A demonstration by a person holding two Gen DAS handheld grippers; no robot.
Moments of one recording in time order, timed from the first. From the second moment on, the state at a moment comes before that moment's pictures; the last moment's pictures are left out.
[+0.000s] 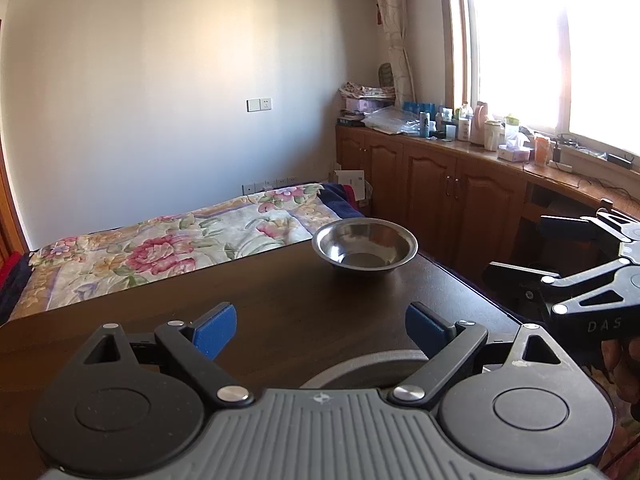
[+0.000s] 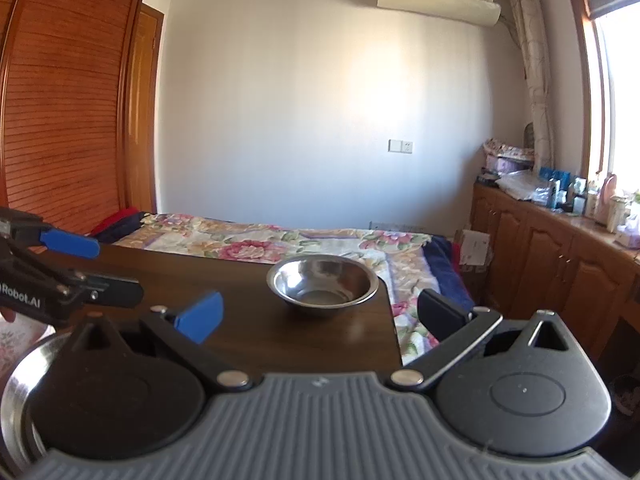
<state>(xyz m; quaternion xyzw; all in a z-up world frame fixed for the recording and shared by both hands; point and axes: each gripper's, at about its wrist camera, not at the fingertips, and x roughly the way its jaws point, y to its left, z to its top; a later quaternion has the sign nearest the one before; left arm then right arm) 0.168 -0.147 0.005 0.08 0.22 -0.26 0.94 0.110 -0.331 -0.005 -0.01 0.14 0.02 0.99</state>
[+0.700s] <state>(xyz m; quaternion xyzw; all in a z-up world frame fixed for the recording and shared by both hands) 0.247 -0.203 0.009 0.10 0.25 -0.29 0.92 0.203 -0.377 -0.009 0.01 0.20 0.05 0.98</state>
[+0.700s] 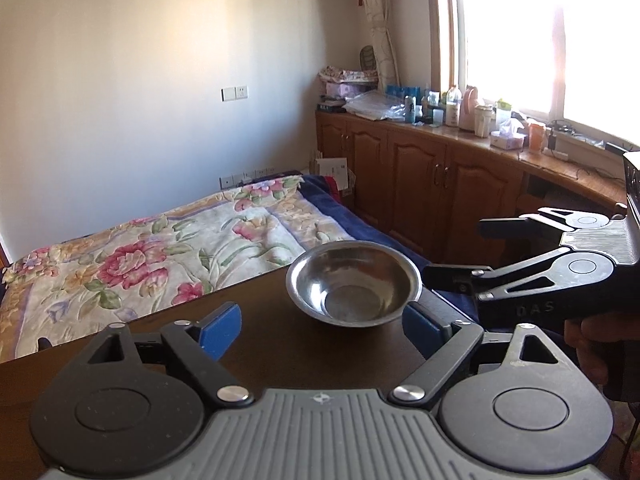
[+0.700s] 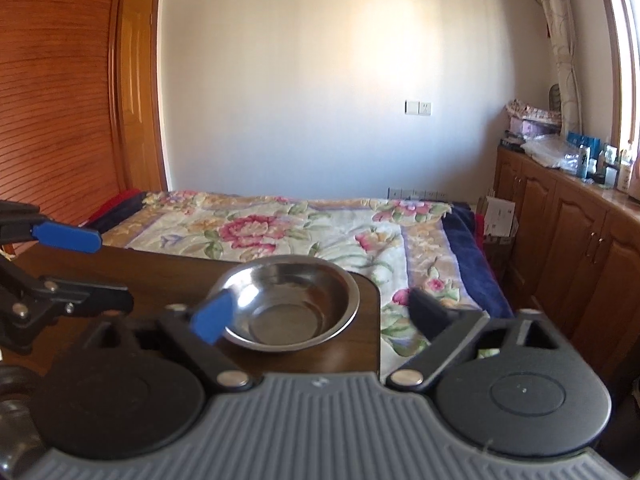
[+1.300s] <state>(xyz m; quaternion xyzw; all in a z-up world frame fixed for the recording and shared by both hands) 0.306 -0.224 -0.015 0.11 0.31 -0.30 0.90 0.245 -0.397 -0.038 0.06 0.27 0.07 0.96</state>
